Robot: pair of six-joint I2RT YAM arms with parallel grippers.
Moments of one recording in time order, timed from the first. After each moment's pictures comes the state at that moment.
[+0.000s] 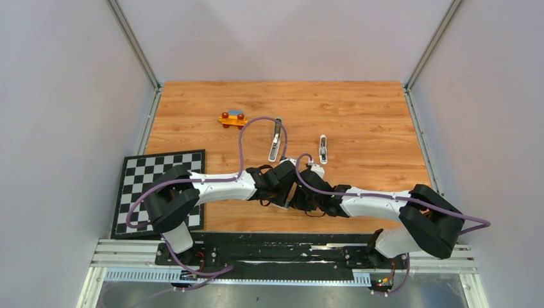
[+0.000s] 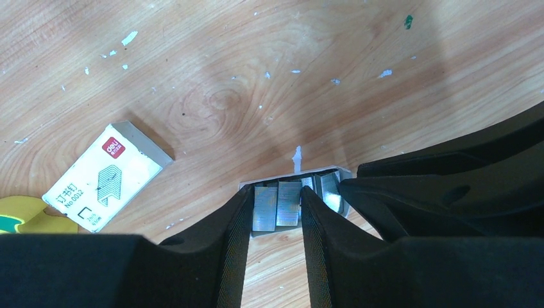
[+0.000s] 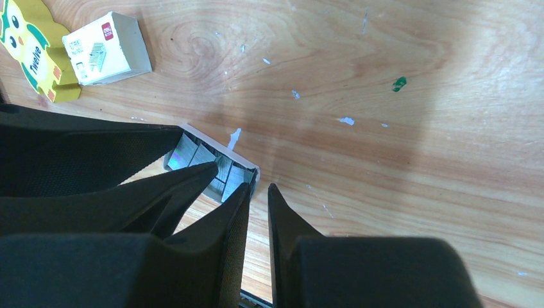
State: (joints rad) left arm -1.04 1.69 0.98 -0.35 -0.19 -0.52; right arm 0.94 1.37 0.55 -0.05 0.11 1.01
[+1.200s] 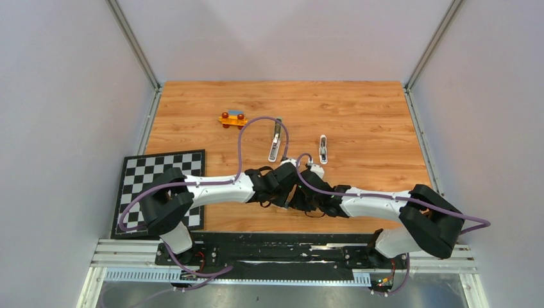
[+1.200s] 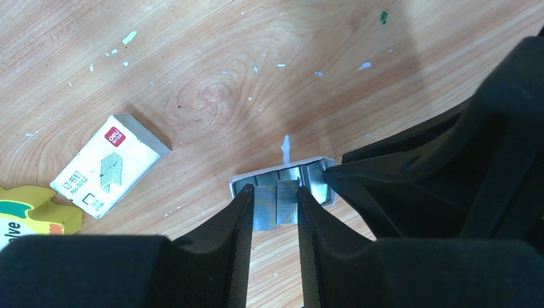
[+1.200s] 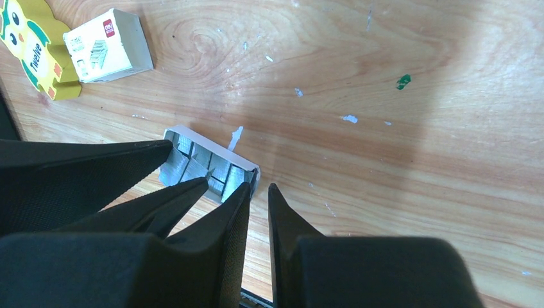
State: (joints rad) left arm -1.07 1.65 0.98 -0.37 -0.22 -0.52; right arm 0.95 1.37 0.55 -0.05 0.11 1.01
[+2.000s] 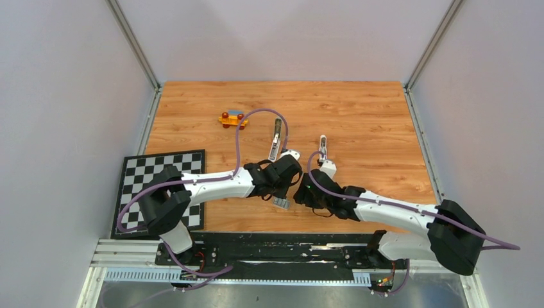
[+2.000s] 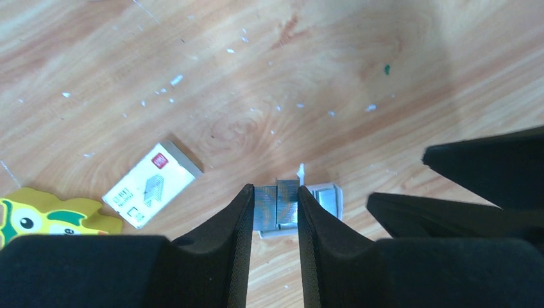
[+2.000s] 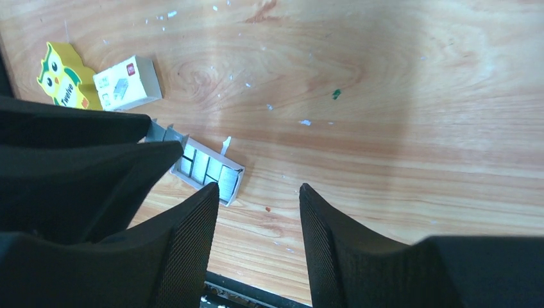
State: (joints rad) left arm -1.05 1.64 1.03 -0.40 -0.27 -0.50; right arm 0.95 1.20 0.55 -0.19 0.24 1.01
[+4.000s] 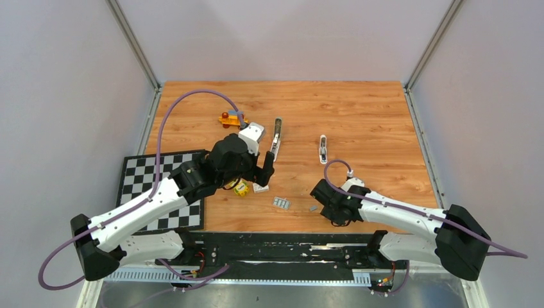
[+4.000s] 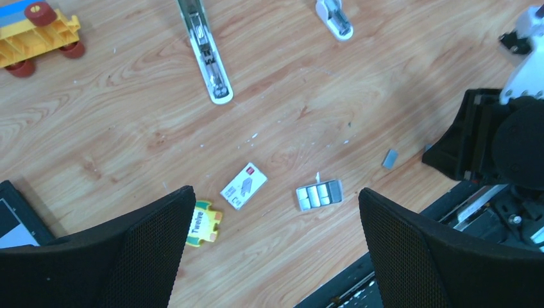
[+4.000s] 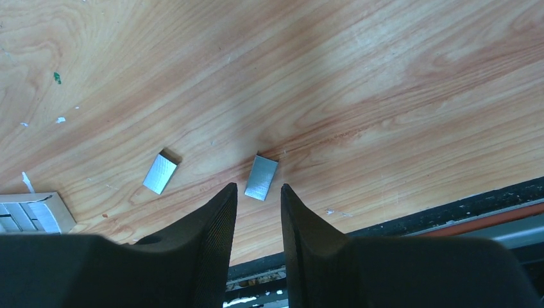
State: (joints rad) left arm -0.93 1.06 1.02 -0.50 -0.24 -0.28; right arm 0.93 1.12 0.55 -0.78 0.37 1.43
